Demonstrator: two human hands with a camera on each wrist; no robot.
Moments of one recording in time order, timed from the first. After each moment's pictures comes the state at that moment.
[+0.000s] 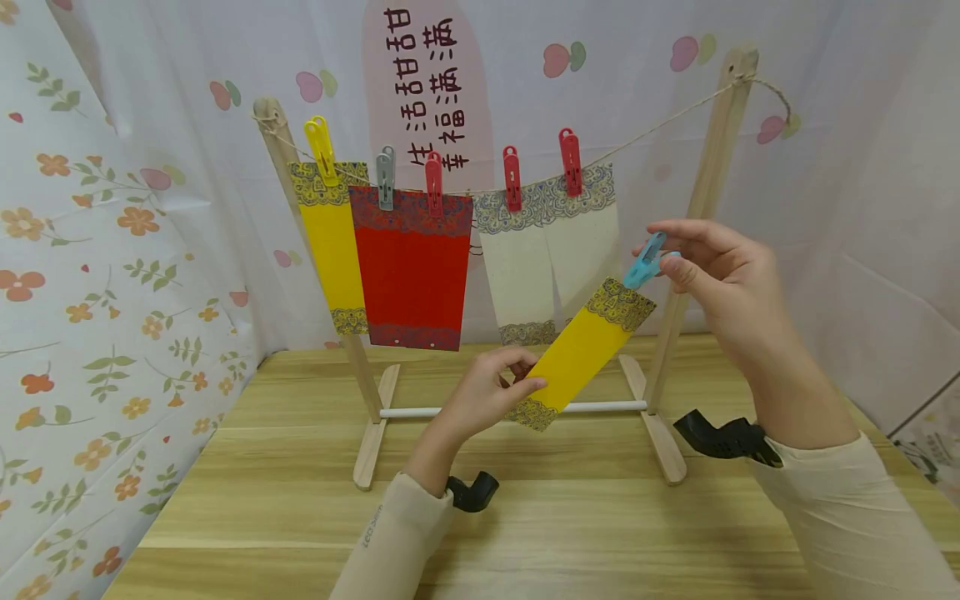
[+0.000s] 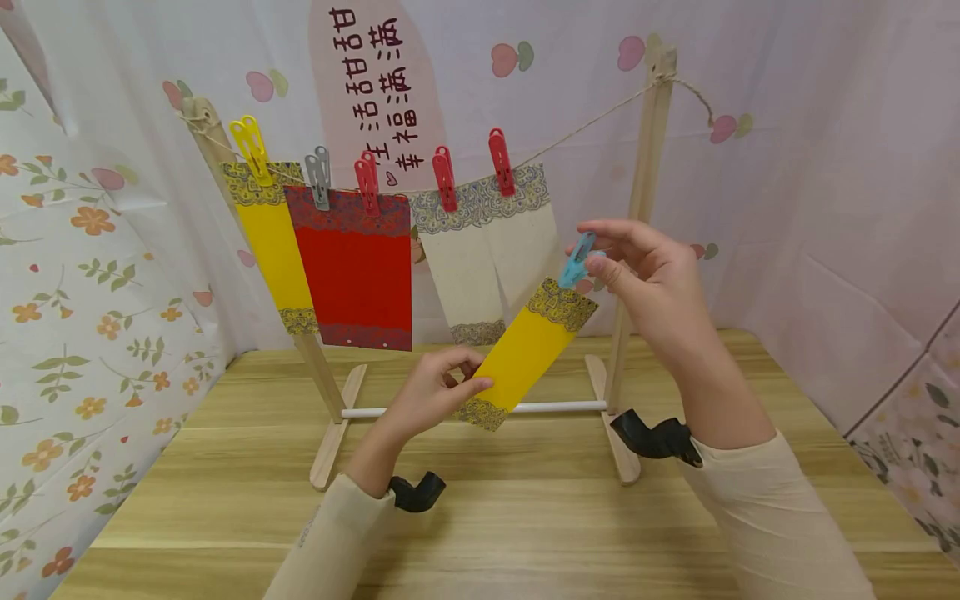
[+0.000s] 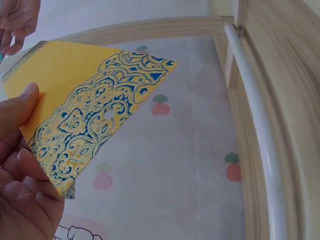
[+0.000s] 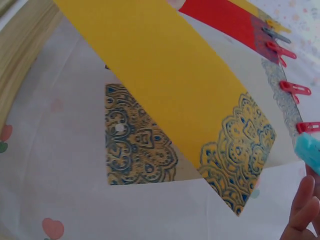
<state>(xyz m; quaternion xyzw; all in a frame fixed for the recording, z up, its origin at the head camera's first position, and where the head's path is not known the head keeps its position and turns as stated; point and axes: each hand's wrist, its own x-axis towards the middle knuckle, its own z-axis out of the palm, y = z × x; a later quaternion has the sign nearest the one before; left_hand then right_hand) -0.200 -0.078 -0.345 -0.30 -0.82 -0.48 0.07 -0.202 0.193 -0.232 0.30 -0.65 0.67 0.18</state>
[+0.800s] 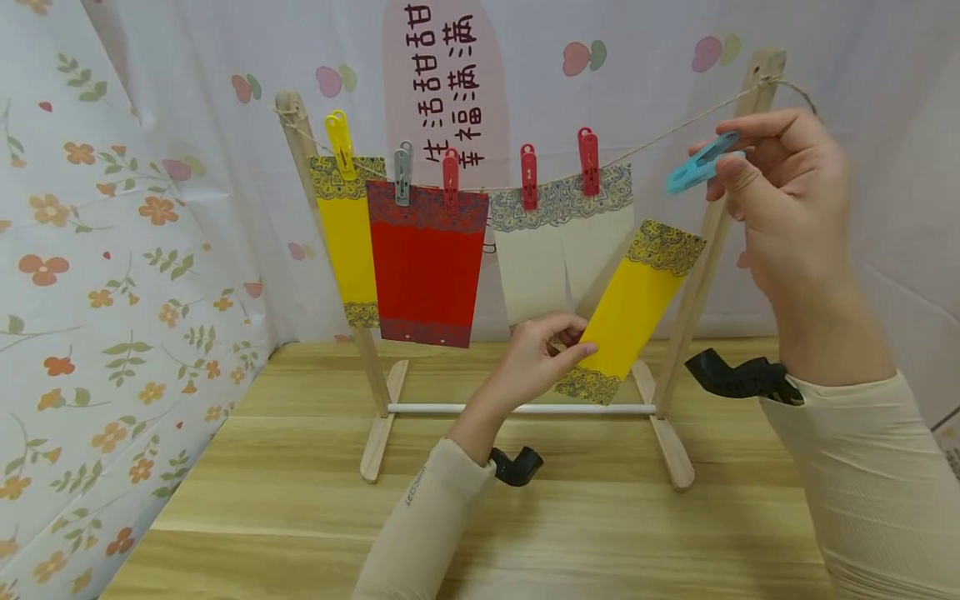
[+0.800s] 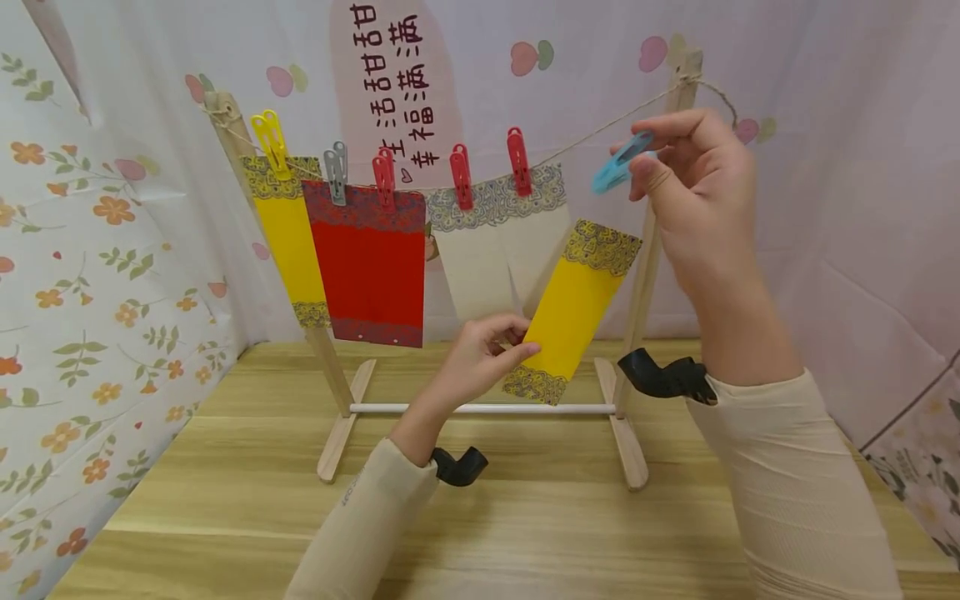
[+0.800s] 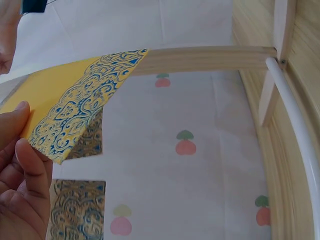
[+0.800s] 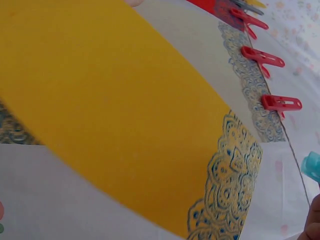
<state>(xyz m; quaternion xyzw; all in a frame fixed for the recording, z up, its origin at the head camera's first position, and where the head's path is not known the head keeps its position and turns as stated) -0.219 -0.036 -0.316 -0.33 -0.79 -0.51 0.11 -0.220 0.183 -0.167 0.31 -0.51 0.77 0.24</state>
